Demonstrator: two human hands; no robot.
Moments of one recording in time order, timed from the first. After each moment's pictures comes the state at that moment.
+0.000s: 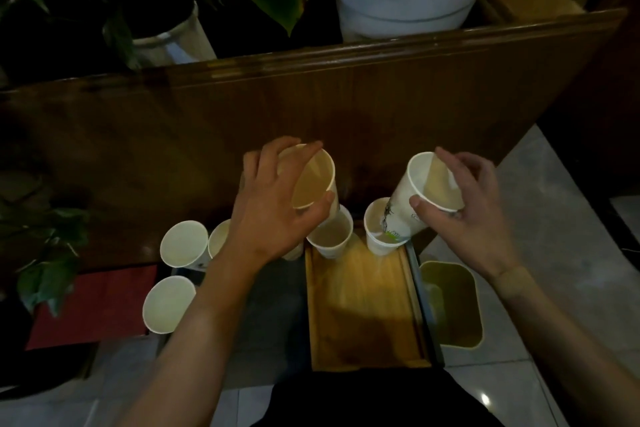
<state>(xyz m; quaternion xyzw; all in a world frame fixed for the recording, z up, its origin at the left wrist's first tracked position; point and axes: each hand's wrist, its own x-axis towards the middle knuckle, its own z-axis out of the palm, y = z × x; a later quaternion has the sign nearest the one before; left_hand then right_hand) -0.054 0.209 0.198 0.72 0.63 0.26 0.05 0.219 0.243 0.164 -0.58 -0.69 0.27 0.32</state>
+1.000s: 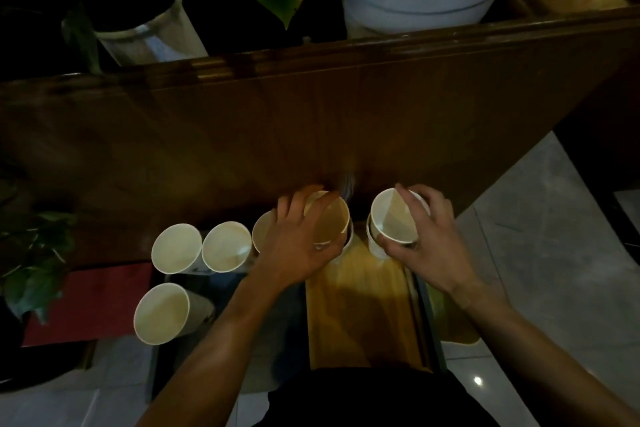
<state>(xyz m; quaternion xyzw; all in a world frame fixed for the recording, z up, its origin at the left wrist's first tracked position) -0.047 0.219 0.109 0.73 0.65 0.14 0.13 0.194 0.254 0.092 -0.54 -0.79 0.20 0.20</state>
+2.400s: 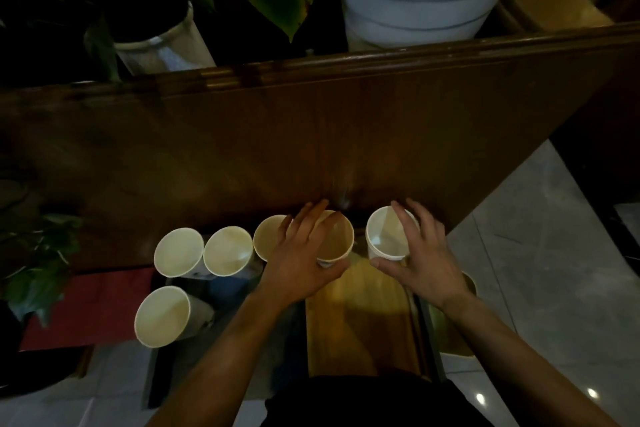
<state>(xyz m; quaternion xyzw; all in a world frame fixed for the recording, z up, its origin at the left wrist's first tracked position) -0.049 0.208 0.070 0.75 0.63 0.14 0.14 0.196 0.246 0.065 -0.55 -0.79 0.22 0.16</state>
